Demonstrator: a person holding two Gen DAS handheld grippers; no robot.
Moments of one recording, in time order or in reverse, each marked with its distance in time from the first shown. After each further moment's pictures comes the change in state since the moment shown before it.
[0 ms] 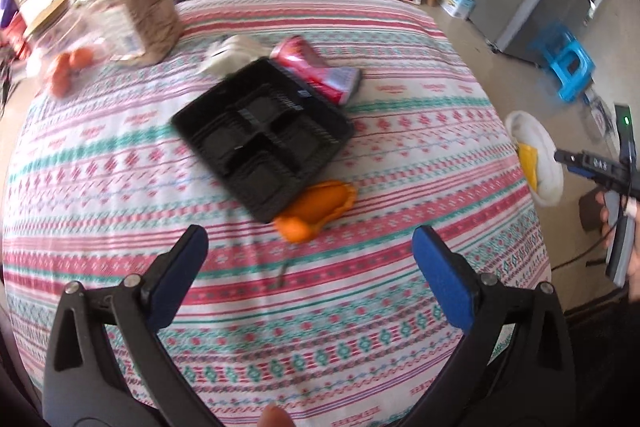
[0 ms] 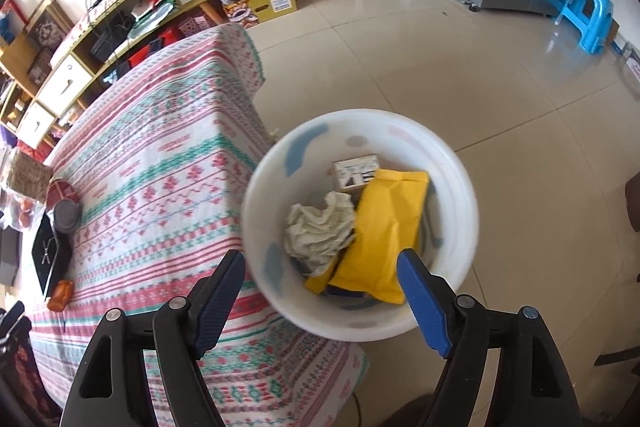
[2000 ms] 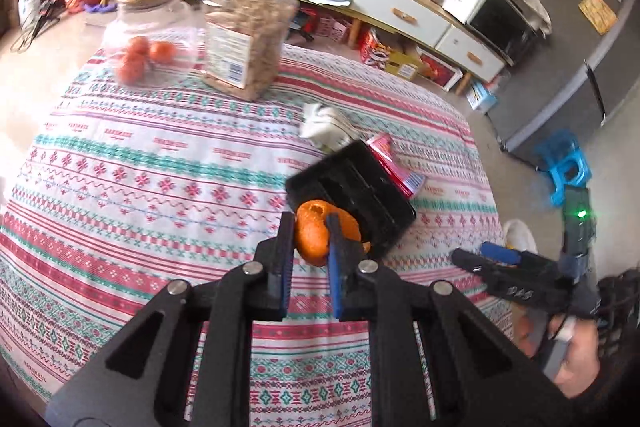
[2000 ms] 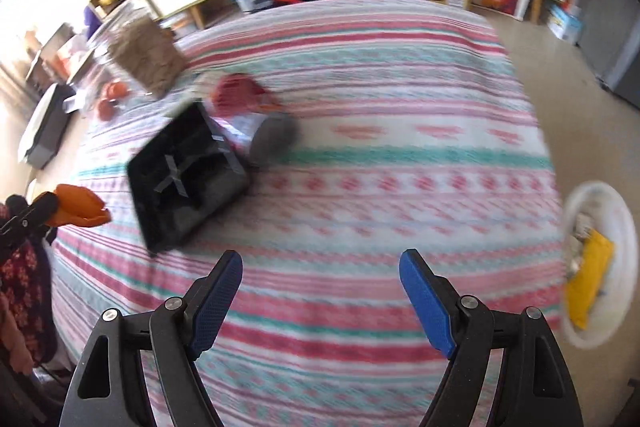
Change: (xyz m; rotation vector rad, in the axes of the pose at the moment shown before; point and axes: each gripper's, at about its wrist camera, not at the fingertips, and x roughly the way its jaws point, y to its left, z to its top) left arm -0.044 0.097 0.011 -0.291 -0.183 -0.063; right arm 0.029 0.281 -0.036 -0.380 0.064 0.184
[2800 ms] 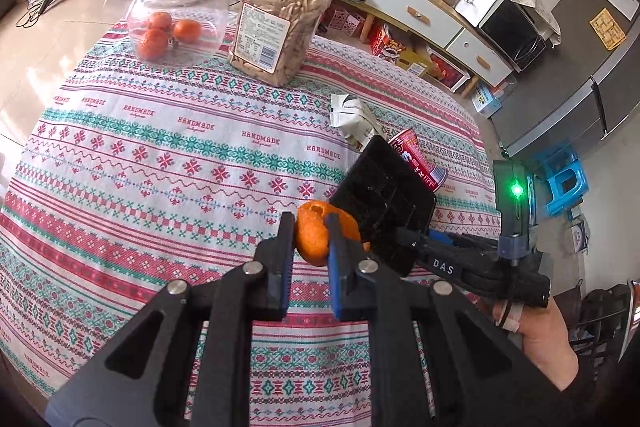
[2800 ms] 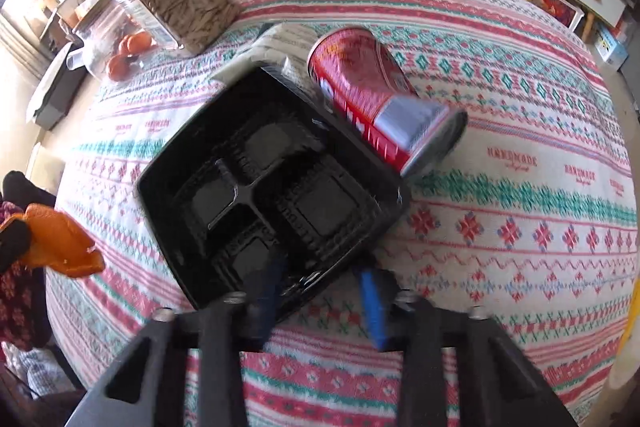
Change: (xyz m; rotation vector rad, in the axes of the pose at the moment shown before) left arm -0.003 0.025 -0.005 -0.037 0.040 -0.007; right arm 0.072 0.068 0.016 -0.093 0.110 0.027
